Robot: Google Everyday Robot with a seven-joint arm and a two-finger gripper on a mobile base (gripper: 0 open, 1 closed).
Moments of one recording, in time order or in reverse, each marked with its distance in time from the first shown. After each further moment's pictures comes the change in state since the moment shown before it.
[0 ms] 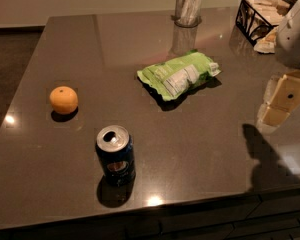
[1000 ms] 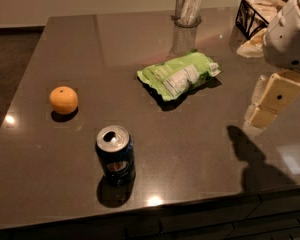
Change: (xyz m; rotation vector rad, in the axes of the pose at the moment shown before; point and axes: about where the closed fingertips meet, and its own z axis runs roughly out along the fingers) arm -0.029 0.014 0.003 -0.078 -0.123 -0.033
